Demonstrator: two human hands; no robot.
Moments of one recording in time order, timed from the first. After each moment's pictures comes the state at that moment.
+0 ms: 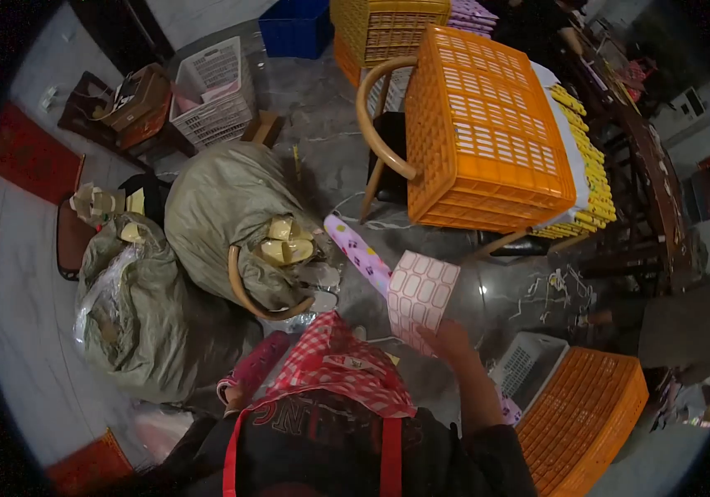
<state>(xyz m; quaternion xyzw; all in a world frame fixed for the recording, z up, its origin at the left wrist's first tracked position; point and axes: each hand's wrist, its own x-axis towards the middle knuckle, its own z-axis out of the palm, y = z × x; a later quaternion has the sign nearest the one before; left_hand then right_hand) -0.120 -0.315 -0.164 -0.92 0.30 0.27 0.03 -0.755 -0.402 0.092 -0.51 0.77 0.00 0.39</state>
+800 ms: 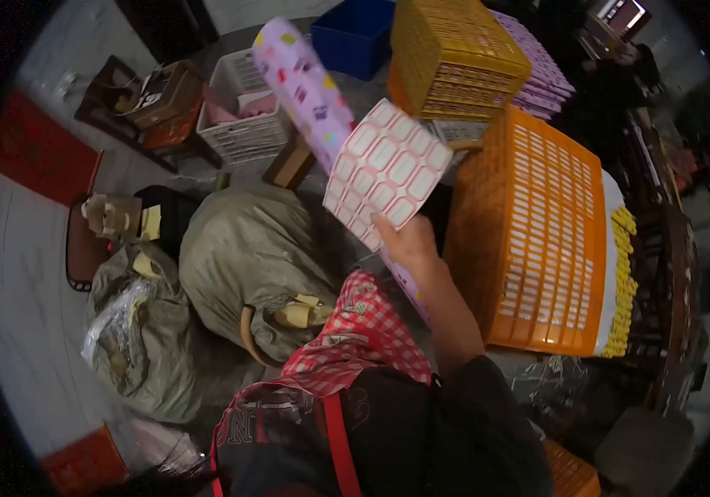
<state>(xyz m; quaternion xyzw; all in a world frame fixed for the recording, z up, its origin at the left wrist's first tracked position) -0.279 -0.542 0.024 -0.81 0.49 0.30 0.09 -0.711 -0.909 0.175 -0.68 0.57 -0.39 0.26</state>
